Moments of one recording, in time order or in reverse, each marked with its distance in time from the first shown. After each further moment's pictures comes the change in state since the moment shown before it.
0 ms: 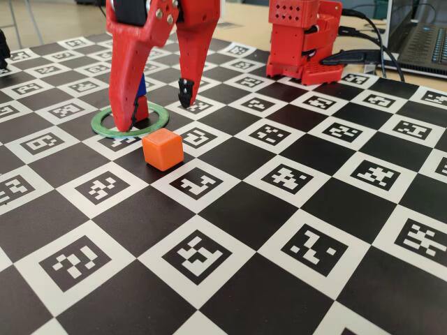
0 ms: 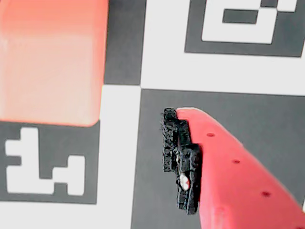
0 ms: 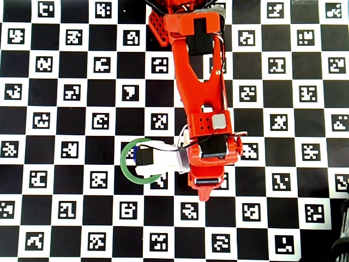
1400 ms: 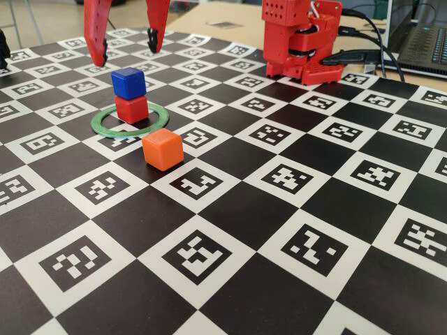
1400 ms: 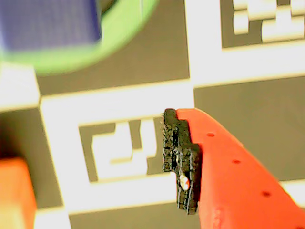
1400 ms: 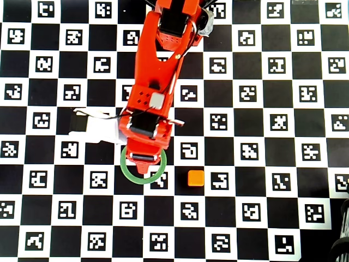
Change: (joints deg) arm 18.5 13.4 0.3 16.2 -8.8
